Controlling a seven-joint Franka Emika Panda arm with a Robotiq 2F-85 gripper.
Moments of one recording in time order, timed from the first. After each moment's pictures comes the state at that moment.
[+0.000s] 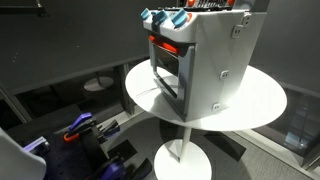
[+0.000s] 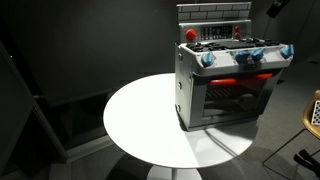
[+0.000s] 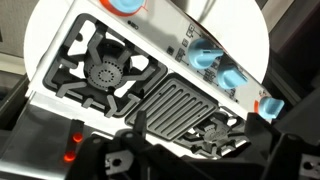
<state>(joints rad) 0.09 -0.40 -0.14 -2.22 0.17 2.15 -0.42</state>
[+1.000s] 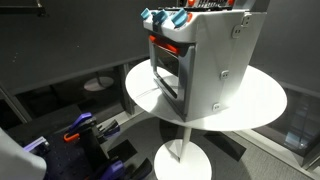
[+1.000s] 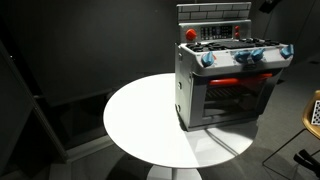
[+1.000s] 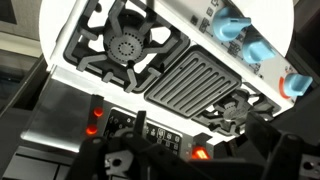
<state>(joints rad) 0.08 -0.37 -0.14 -2.21 0.17 2.27 -0.42</state>
